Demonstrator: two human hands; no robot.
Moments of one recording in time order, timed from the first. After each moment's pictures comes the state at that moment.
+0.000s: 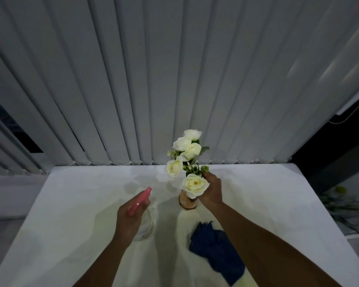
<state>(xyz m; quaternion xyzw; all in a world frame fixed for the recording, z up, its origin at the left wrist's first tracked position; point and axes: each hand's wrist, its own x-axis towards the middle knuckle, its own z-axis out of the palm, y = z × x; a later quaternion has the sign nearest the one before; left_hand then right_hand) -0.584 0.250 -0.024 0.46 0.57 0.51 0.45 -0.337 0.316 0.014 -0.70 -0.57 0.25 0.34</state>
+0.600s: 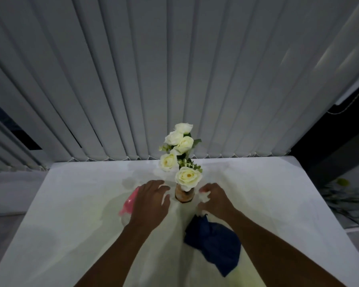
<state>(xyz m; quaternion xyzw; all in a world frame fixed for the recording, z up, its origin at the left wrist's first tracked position) -0.518 0.256 0.011 0.77 0.60 0.21 0.08 -0.271 0.279 -0.021 -0.68 -0.60 0.38 0.18</state>
